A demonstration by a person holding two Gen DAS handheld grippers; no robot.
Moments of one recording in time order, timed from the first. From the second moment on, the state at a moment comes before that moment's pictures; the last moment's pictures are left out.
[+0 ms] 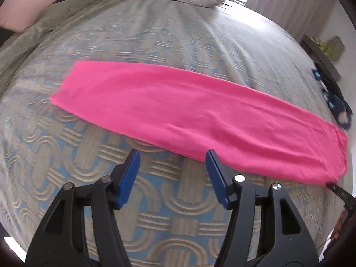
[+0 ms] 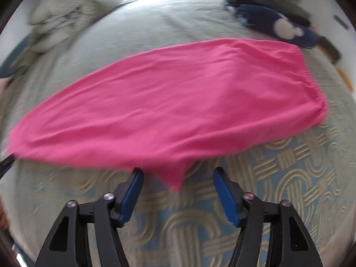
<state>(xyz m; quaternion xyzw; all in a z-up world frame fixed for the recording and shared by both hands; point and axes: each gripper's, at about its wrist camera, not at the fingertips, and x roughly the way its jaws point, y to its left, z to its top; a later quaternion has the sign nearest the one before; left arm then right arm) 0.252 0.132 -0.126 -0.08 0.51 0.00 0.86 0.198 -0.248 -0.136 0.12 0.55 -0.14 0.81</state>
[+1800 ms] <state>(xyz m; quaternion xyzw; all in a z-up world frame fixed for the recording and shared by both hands) 0.298 0.337 -0.126 -0.24 0.47 0.17 0.83 0.233 -0.143 -0.104 0.06 0.51 0.08 0.86</state>
